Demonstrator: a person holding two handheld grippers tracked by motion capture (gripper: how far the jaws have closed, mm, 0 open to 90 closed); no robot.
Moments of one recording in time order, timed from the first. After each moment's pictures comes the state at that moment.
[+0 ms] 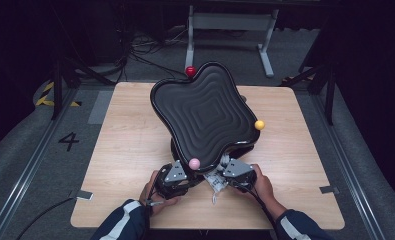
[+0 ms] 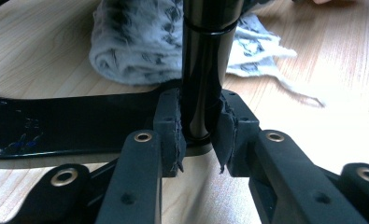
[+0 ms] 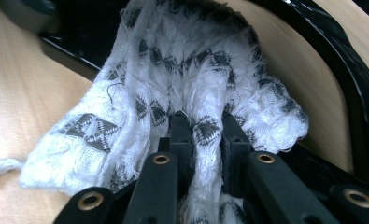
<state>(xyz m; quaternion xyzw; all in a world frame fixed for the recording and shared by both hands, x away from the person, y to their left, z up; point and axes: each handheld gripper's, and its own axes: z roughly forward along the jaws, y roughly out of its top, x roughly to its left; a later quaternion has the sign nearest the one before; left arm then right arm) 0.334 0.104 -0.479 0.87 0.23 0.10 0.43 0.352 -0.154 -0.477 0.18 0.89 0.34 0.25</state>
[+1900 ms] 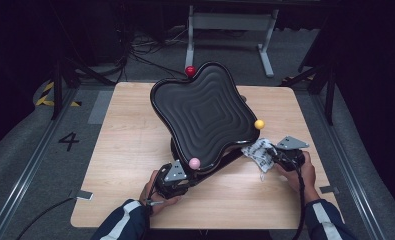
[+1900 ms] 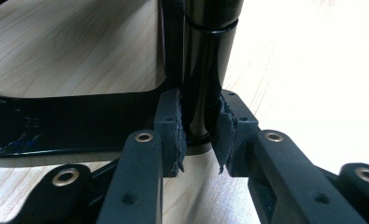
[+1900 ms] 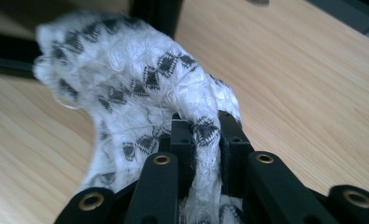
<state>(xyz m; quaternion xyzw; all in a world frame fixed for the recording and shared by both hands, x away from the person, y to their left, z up) 0.335 0.104 -0.479 0.87 0.23 0.10 0.43 0.401 -0.293 -0.456 0.37 0.82 0.33 0.29</state>
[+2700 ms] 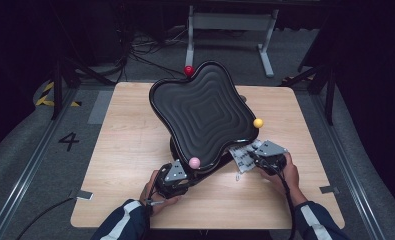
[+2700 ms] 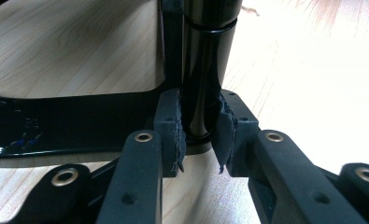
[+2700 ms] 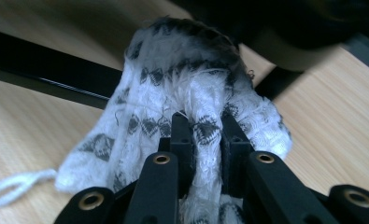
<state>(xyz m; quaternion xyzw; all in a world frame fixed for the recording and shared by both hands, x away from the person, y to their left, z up) 0.335 0.103 -0.479 0.87 0.24 0.10 0.43 0.391 -0.235 -0.461 0.29 0.85 0.33 0.30</state>
